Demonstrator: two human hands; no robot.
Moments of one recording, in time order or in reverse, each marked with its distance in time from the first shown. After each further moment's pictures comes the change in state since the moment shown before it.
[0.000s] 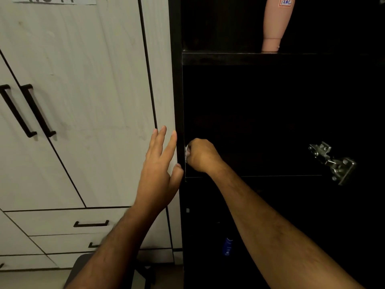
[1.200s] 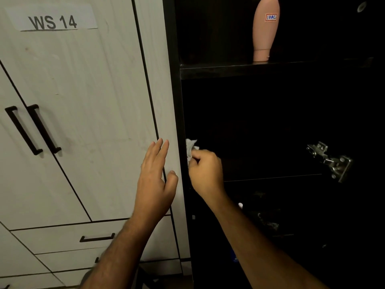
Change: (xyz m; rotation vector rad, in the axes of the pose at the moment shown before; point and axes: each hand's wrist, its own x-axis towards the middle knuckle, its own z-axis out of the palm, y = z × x) left_hand -0.005 0.005 -0.020 -0.060 0.041 -0.092; right_hand -0.052 -0.004 0.020 0.514 0.451 -0.070
